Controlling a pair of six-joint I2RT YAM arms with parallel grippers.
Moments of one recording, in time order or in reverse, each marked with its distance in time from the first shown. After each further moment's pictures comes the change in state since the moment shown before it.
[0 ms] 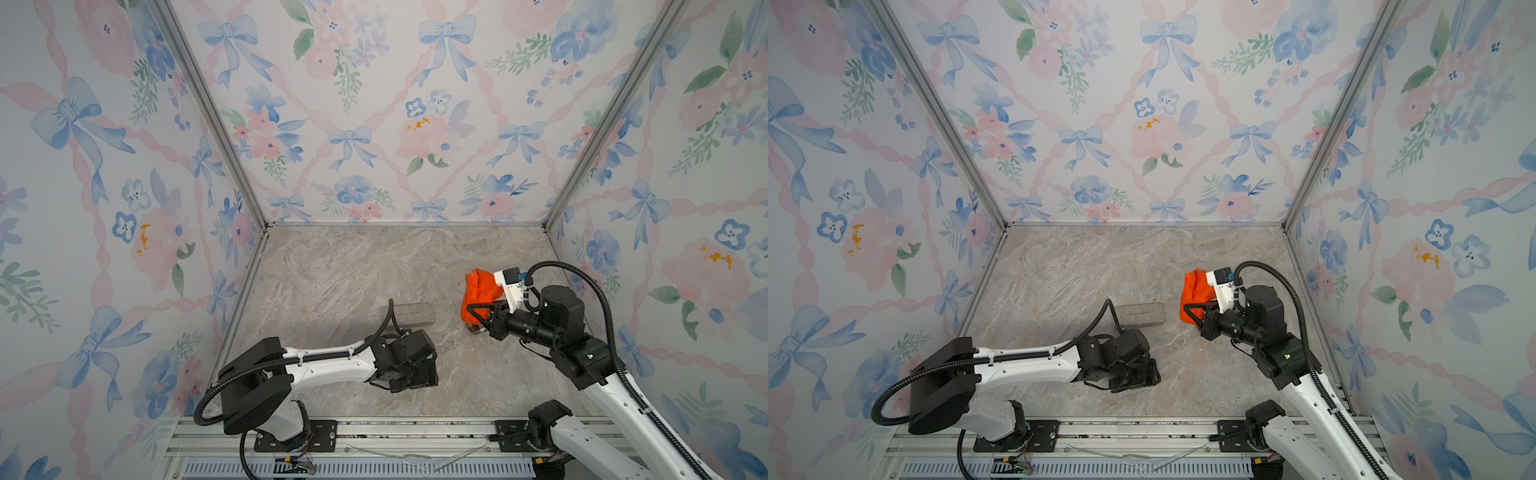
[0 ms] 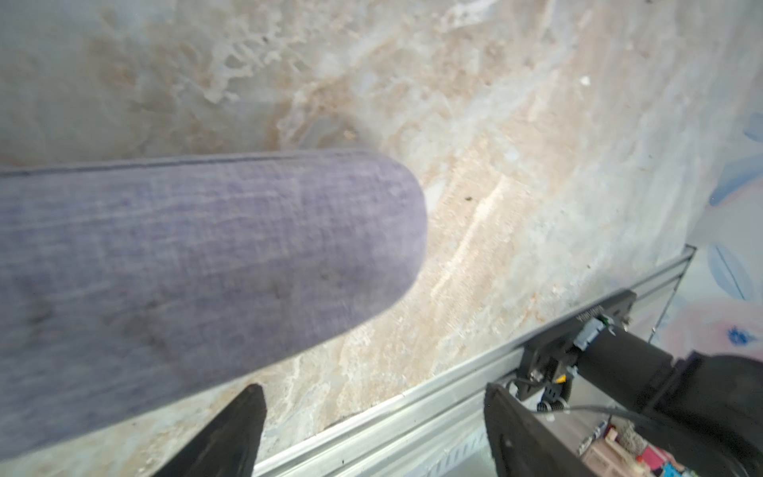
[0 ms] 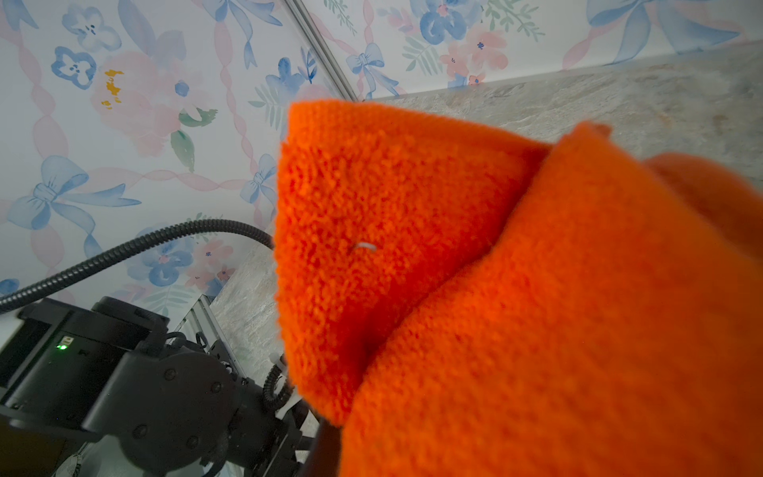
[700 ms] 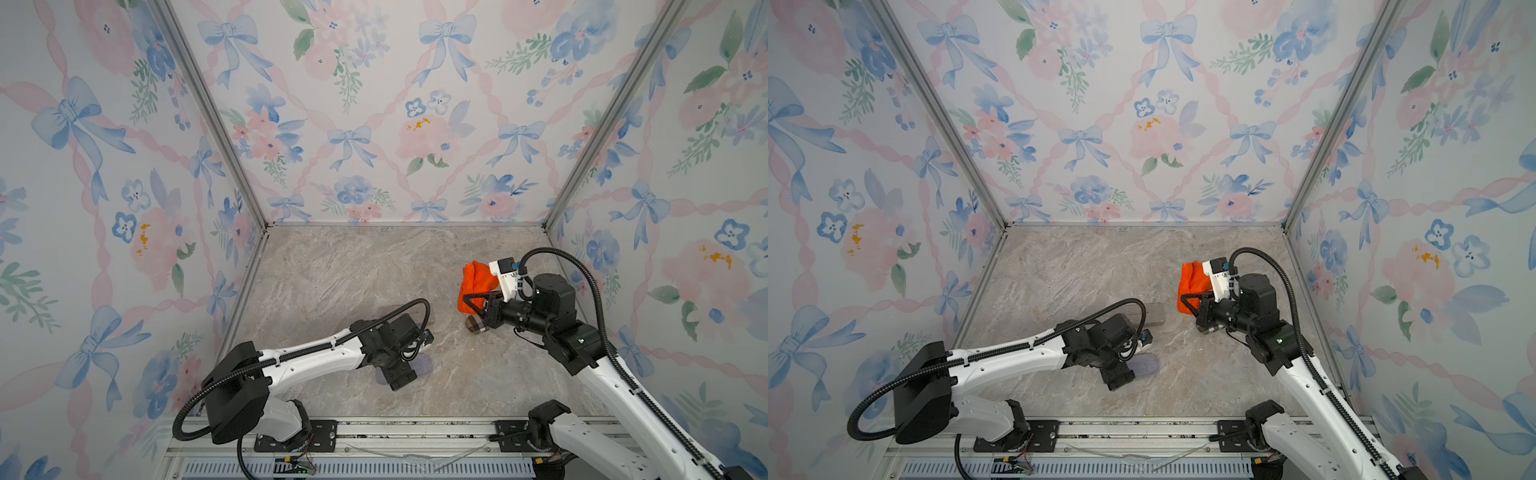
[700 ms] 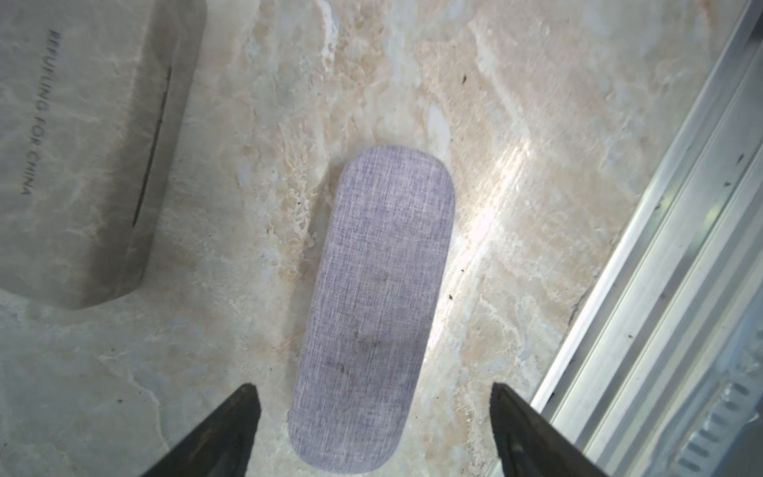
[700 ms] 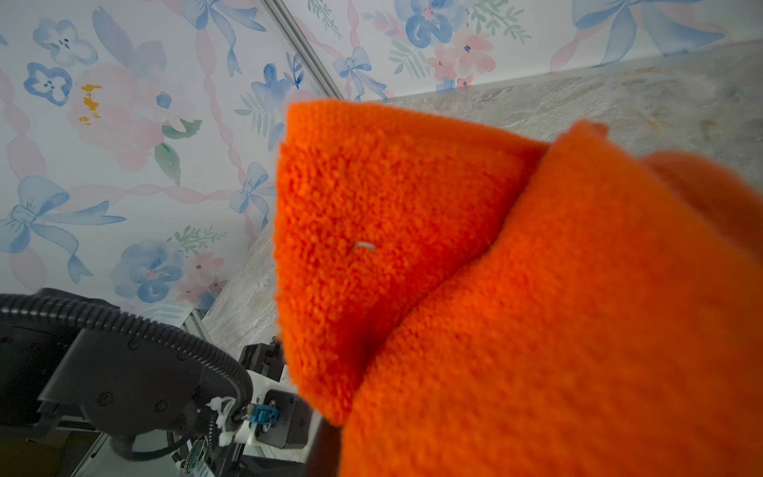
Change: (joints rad) left arm 0.109 -0.029 0.080 -0.277 -0.145 1.250; right arm 0.000 0.115 0.063 0.026 0.021 0.010
